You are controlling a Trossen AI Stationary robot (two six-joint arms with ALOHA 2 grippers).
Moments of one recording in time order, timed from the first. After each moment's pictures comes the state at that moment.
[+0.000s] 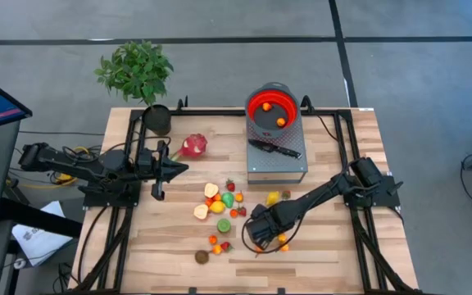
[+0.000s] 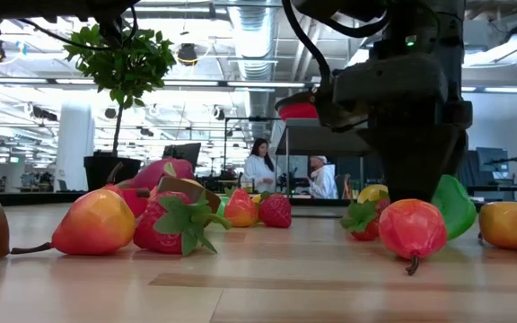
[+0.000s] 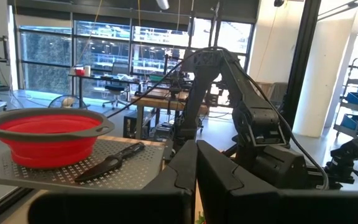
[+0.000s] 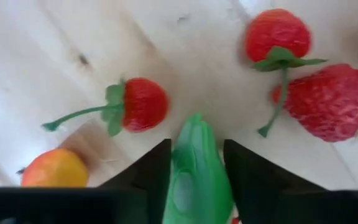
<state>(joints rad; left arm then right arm) -0.16 0.57 0.32 0.43 -0.24 -0.06 0.42 2.01 1.34 -0.80 0.02 1.07</state>
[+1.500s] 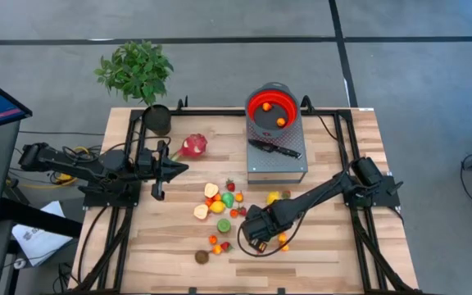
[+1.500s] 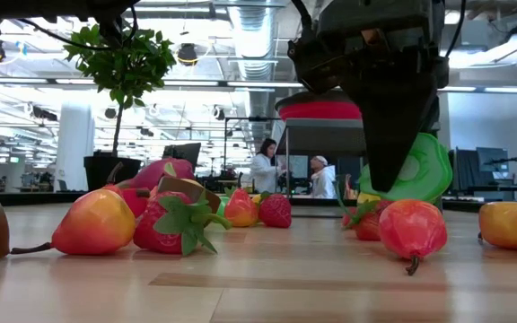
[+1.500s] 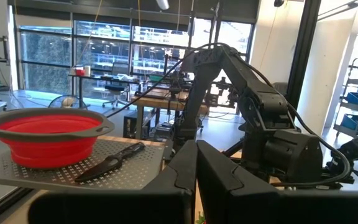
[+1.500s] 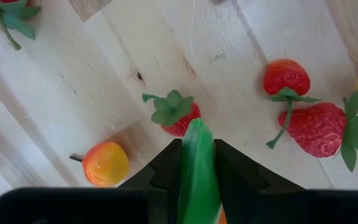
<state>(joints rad) -0.16 0.57 0.32 0.43 -0.24 -0.06 0.42 2.01 1.47 -0.89 0.06 0.96</state>
